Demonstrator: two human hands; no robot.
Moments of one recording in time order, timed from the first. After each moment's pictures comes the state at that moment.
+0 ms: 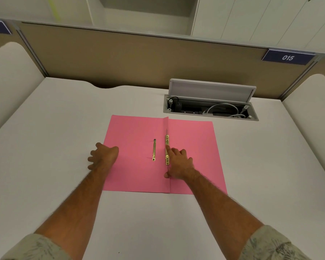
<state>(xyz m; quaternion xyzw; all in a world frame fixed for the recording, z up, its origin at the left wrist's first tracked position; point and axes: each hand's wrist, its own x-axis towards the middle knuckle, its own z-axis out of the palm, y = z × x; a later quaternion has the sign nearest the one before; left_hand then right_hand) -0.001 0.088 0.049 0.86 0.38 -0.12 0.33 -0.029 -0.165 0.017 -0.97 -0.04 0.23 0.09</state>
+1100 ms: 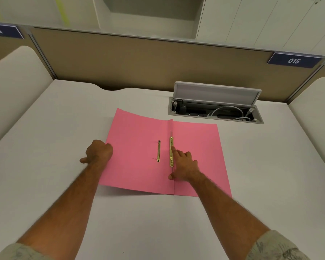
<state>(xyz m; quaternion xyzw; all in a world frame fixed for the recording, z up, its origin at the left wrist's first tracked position) 0.000 0.115 0.074 0.87 0.38 -0.07 0.30 -0.032 -0.166 0.025 -0.97 -0.03 0.22 0.11</state>
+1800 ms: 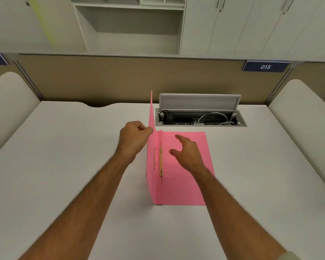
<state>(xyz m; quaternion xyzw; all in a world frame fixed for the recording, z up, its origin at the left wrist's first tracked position) 0.002 -0.014 0.183 0.86 0.07 -0.01 0.51 -0.015 -0.198 0.096 -0.93 0.09 0.00 0.35</state>
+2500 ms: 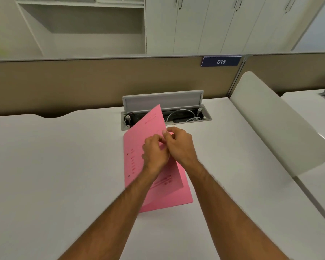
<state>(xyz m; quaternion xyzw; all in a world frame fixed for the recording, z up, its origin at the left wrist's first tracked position) -0.019 -0.183 0.129 0.86 -0.04 -0.04 0.51 -0.035 -0.273 0.155 -0.88 0.17 -0.10 0.44</state>
